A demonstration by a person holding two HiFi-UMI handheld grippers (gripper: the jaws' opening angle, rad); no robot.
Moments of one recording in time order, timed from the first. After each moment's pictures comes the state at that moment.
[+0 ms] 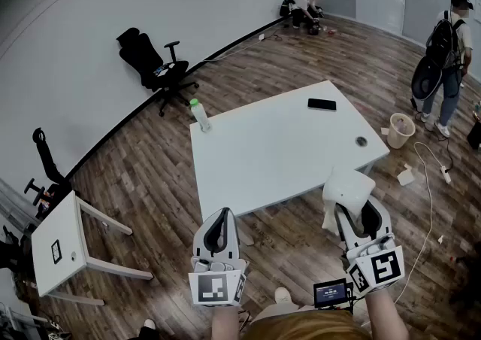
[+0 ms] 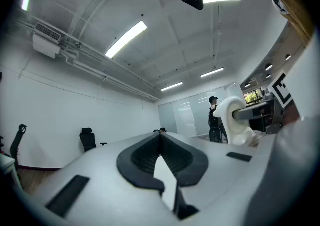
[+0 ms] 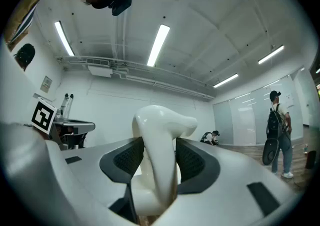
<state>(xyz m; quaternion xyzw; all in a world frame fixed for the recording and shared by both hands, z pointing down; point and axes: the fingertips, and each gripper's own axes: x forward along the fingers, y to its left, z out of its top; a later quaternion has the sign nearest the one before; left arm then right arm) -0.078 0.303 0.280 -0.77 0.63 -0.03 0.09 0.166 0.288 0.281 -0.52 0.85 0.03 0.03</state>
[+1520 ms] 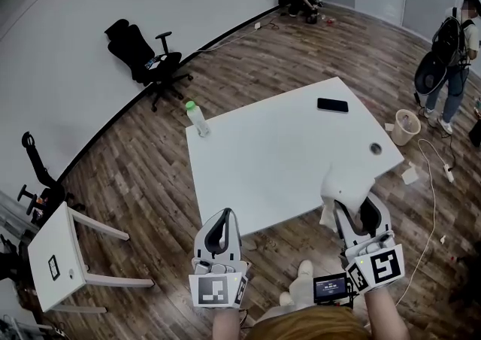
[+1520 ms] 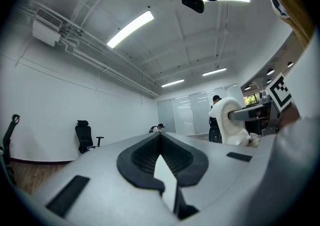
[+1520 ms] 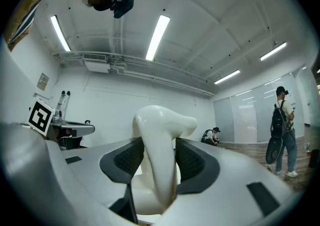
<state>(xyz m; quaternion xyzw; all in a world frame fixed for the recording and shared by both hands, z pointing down) -0.125 0.196 0.309 -0.78 0.62 -0.03 0.05 0.109 0.180 0.300 -0.52 0.85 0.02 0.02</state>
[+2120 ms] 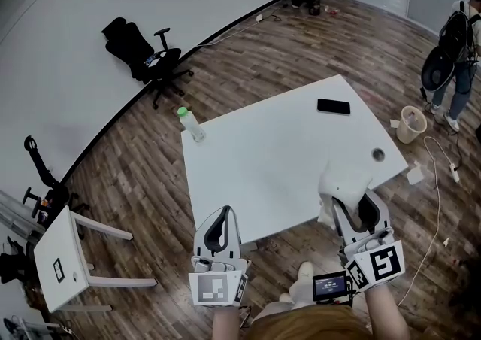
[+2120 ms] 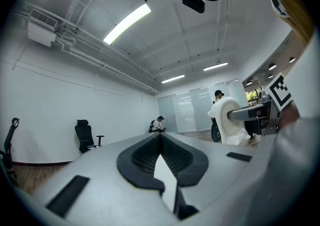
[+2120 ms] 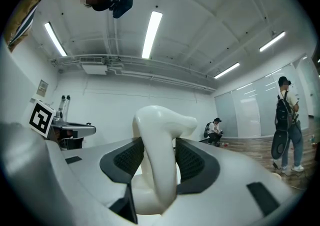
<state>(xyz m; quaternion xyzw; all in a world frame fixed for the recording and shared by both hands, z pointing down) -0.095 0.132 0.313 -0.78 0.62 -0.05 0.05 0.134 0.110 0.312 -0.51 0.86 -0.01 0.03</state>
